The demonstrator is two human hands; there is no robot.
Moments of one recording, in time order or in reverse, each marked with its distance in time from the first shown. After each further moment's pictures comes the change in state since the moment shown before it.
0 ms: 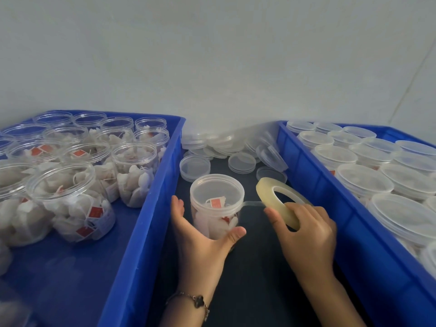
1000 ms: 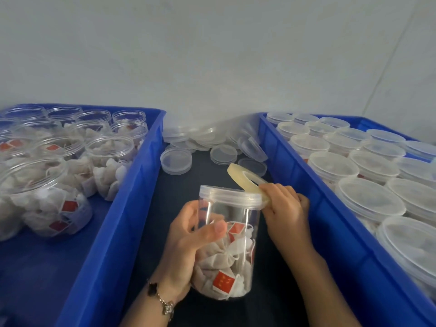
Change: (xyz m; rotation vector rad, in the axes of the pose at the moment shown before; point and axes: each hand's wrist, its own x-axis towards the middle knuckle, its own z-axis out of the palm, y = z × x) left_hand -0.013 0.030 -0.016 -0.449 -0.539 -0.243; right_hand 0.010 0.020 -0.008 0.050 -0.189 -0.115
